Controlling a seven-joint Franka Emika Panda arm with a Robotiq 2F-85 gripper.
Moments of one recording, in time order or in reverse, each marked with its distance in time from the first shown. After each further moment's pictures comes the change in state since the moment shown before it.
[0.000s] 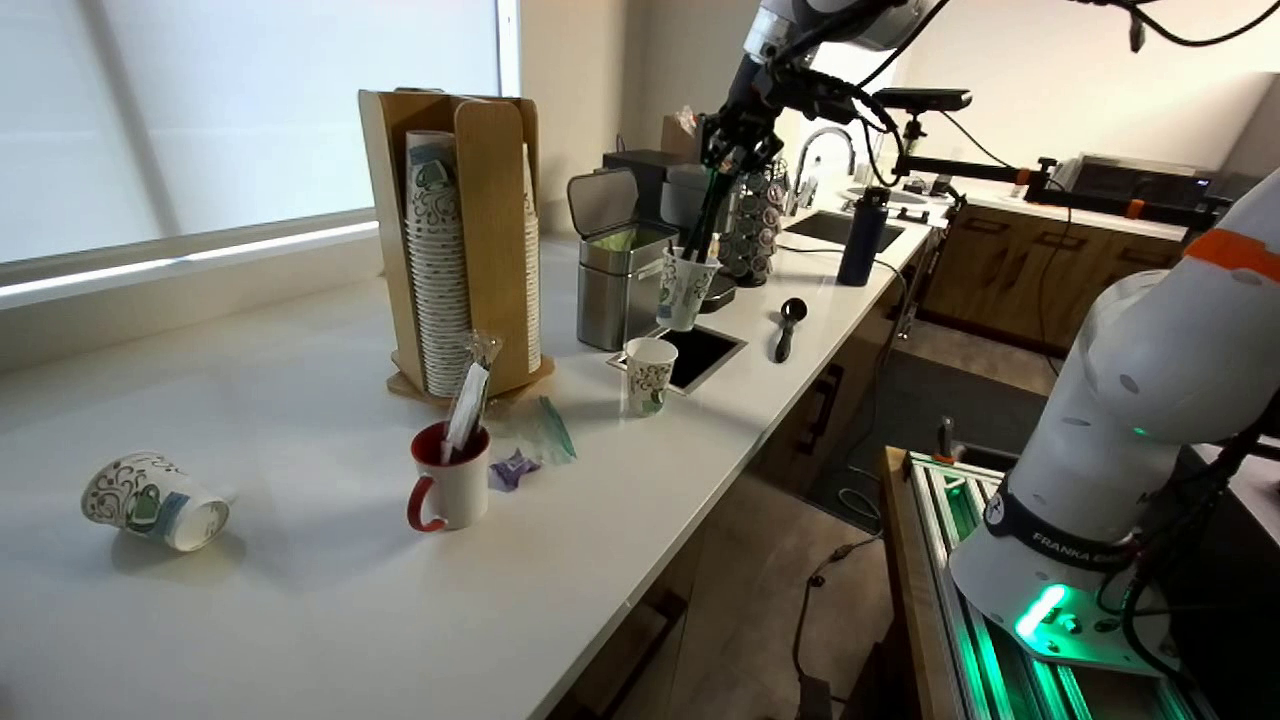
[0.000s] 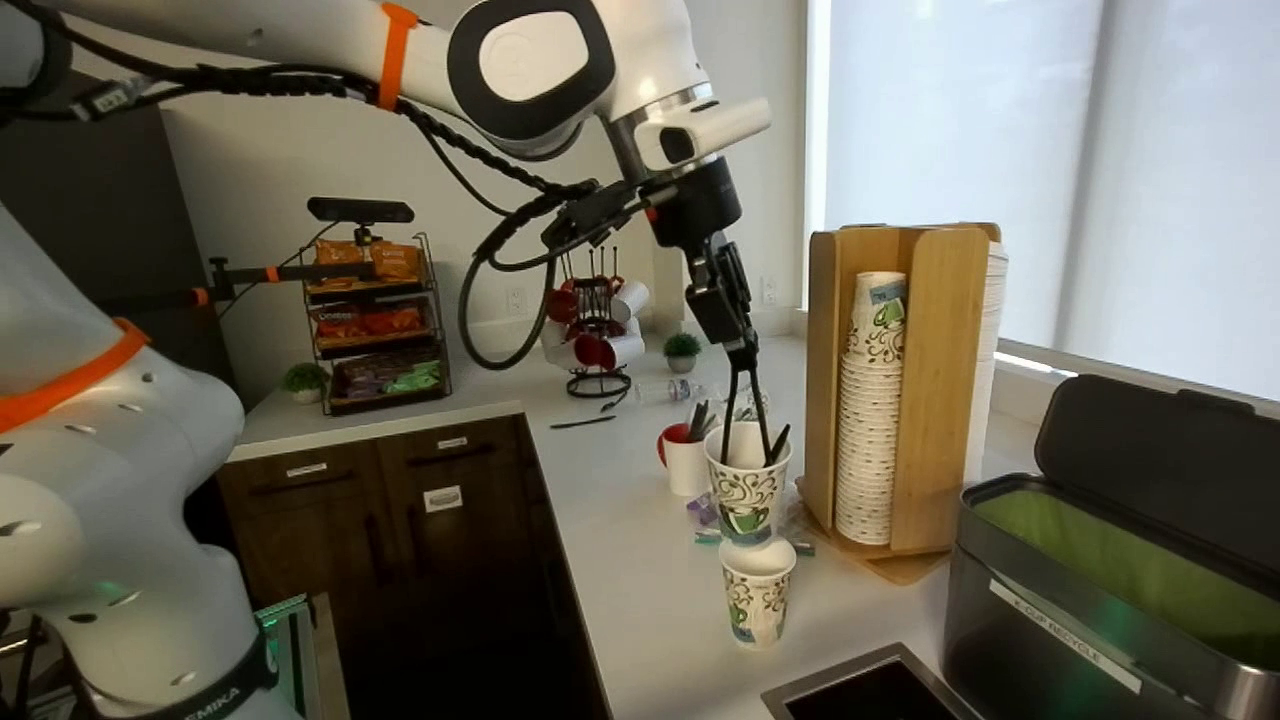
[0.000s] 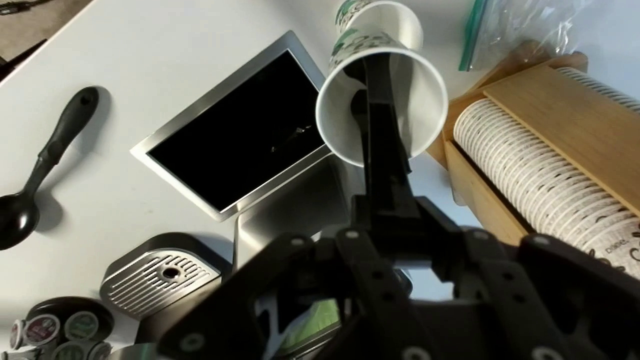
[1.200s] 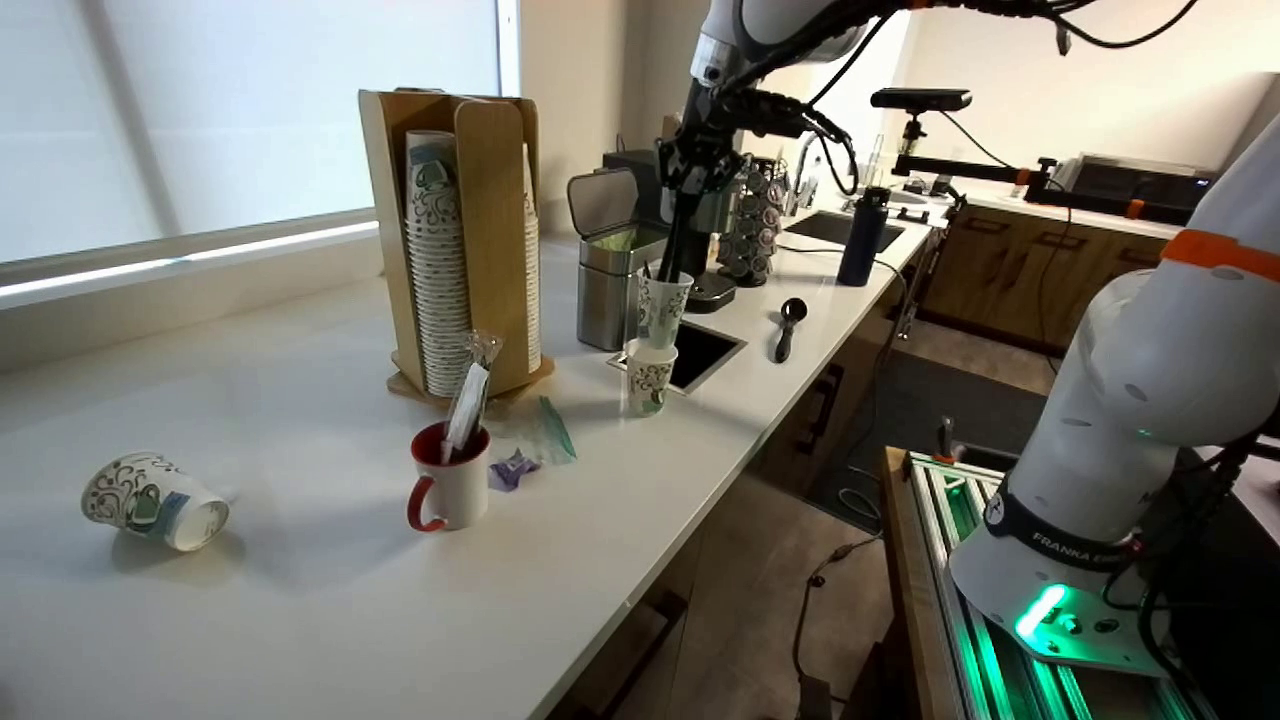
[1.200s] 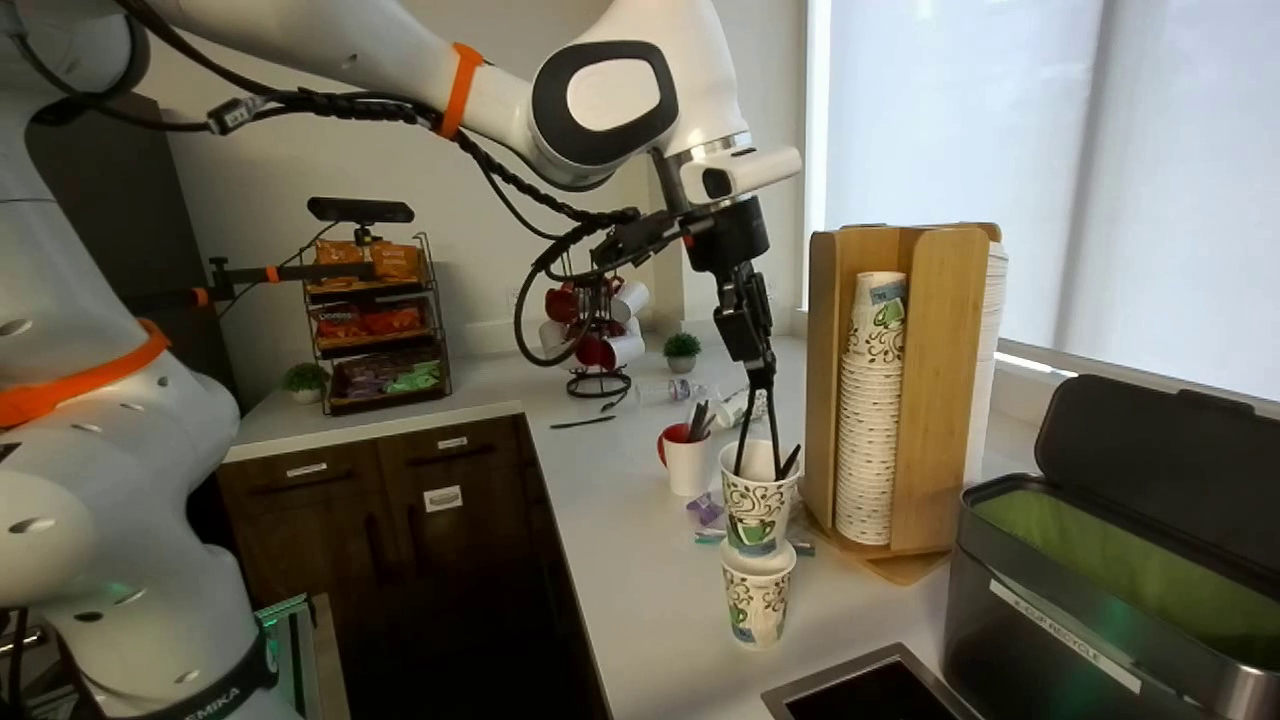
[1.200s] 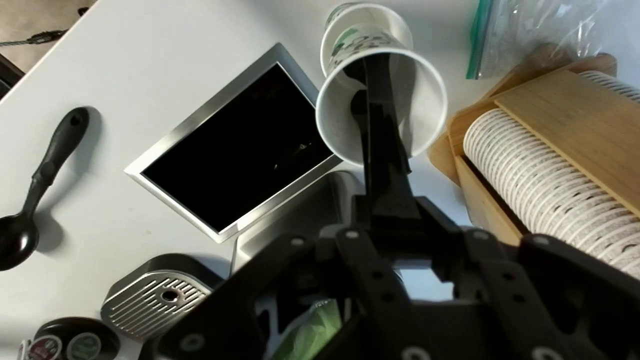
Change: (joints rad) arm 0.046 0.160 0.035 0.102 -0.068 -0.022 0.162
